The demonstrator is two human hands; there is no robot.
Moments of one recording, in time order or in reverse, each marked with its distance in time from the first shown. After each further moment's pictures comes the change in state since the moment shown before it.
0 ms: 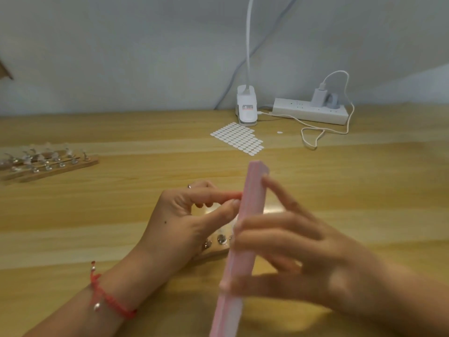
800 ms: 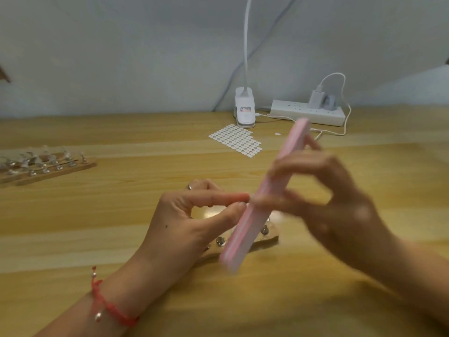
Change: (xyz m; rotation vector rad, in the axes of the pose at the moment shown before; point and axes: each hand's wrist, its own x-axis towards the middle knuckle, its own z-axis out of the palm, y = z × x) left_hand -0.002 0.002 -0.001 0.025 -0.020 0.015; right_hand 0.001 0.032 -0.014 -0.043 0.122 0.203
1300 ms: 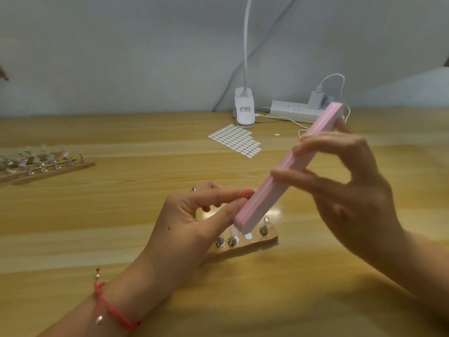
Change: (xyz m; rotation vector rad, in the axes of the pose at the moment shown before) left_hand -0.002 0.002 0.005 -0.005 -0.004 0.003; right_hand -0.001 0.012 -0.008 -0.179 0.103 0.036
